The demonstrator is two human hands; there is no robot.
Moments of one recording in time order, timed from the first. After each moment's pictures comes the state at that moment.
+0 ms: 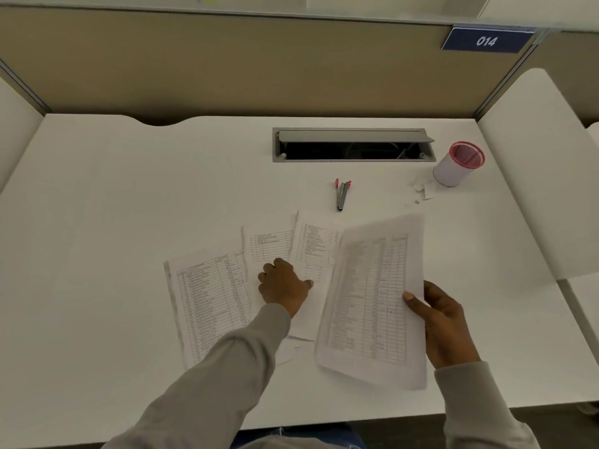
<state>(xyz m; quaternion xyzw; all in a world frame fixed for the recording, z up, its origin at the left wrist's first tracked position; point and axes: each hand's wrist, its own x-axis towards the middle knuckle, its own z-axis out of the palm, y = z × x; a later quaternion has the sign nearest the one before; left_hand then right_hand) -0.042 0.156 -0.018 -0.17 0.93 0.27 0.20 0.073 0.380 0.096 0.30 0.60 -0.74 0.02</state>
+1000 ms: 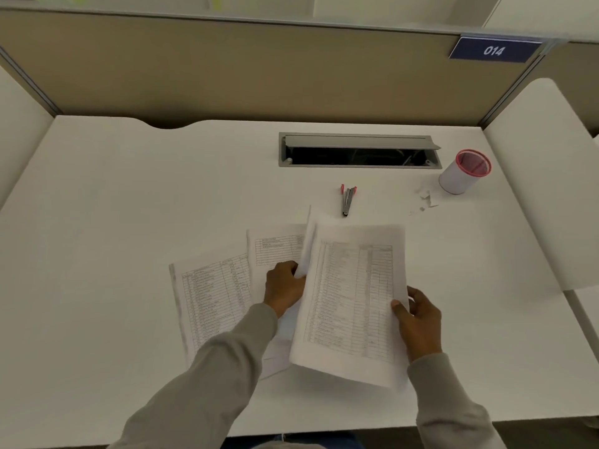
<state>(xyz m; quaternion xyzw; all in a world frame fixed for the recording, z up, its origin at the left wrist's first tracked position) -0.051 0.133 -0.004 -0.10 0.83 0.51 0.22 0.054 0.364 0.035 0.35 0.72 -0.60 -0.02</state>
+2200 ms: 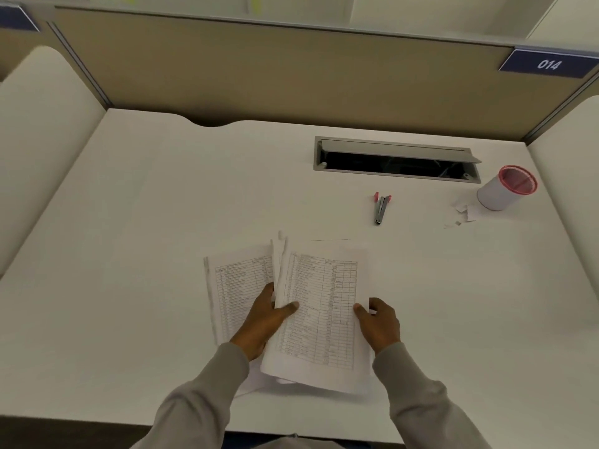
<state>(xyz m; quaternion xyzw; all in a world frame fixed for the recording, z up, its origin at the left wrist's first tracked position) 0.008 0.038 0.016 -0.20 0.63 0.70 0.27 0.018 0.265 0.015 0.32 0.81 -0.46 0.16</state>
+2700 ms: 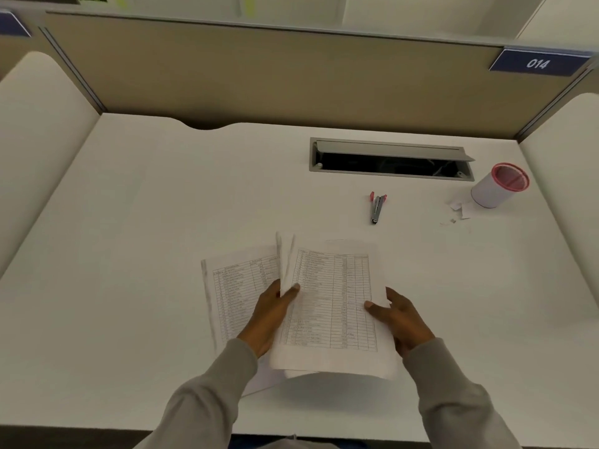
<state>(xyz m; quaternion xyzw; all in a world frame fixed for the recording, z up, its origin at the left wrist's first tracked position) -0.004 0.052 0.014 -0.22 0.61 0.71 0.28 0.019 0.305 0.044 0.28 0.62 -0.70 0.22</state>
